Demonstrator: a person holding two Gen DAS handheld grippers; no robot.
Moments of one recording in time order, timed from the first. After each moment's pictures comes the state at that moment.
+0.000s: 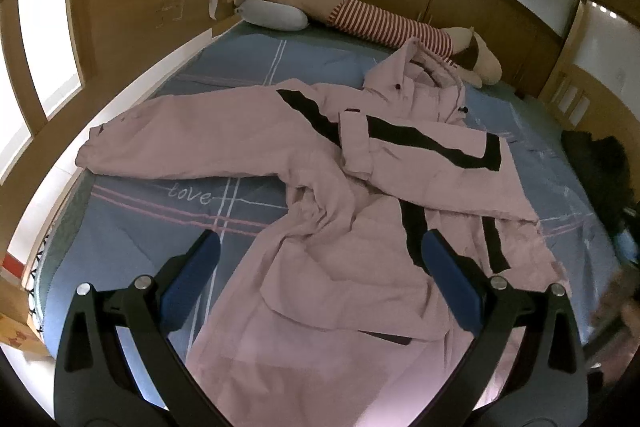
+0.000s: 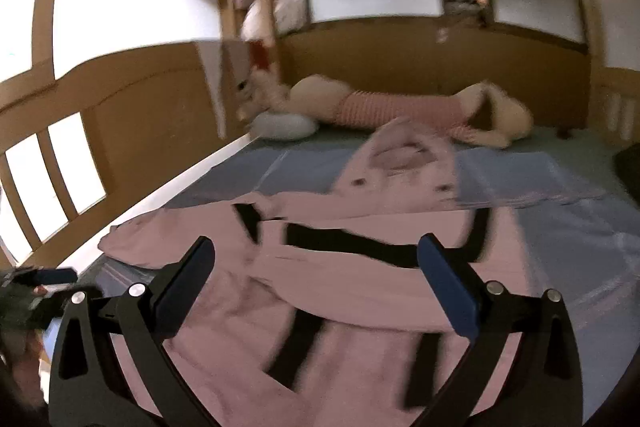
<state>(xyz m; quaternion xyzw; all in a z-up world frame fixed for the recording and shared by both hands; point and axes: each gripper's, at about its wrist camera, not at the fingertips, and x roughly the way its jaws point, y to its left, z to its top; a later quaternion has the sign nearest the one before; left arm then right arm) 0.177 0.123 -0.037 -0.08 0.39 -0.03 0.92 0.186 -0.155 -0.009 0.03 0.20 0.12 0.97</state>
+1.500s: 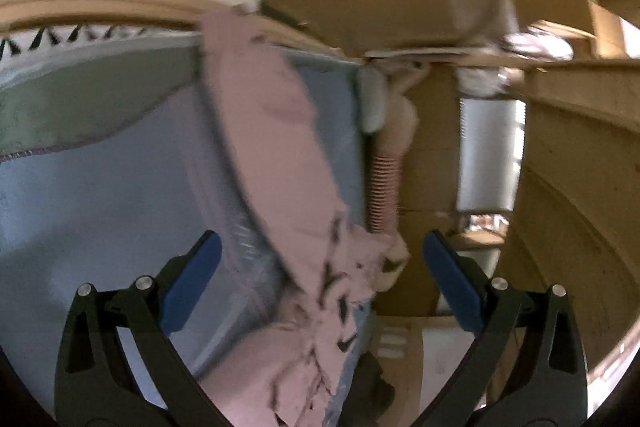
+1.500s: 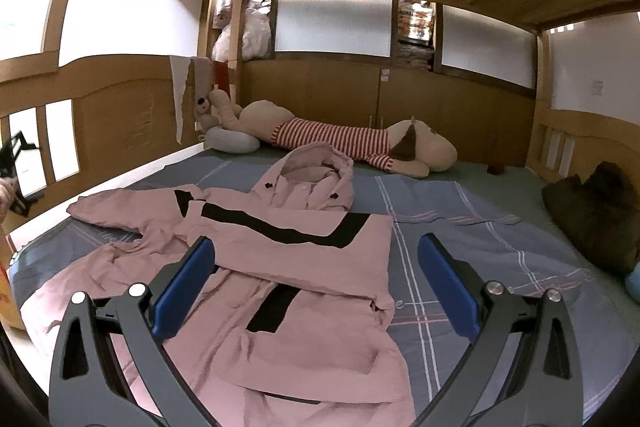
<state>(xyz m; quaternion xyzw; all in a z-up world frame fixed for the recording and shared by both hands) 0.185 0.423 -0.153 -0.66 0.26 -0.01 0.70 0.068 -0.265 -0.009 -0.04 0.15 0.07 0.99</state>
